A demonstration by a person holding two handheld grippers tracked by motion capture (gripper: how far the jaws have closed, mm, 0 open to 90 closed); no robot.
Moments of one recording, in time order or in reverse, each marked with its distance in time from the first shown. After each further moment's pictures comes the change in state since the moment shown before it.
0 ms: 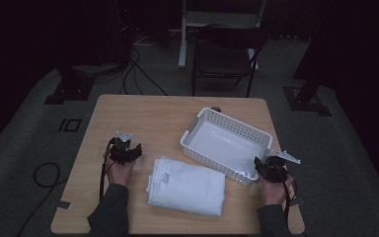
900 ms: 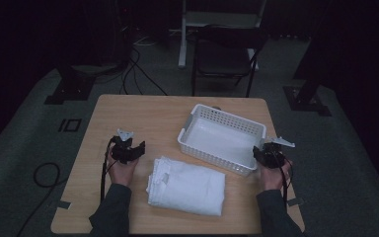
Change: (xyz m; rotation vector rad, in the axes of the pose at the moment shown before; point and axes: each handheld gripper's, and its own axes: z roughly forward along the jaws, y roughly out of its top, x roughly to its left) left arm -0.011 0.011 -0.018 -0.057 -0.069 -0.009; right arm 0.004 0.036 0.027 0.023 -0.018 -0.077
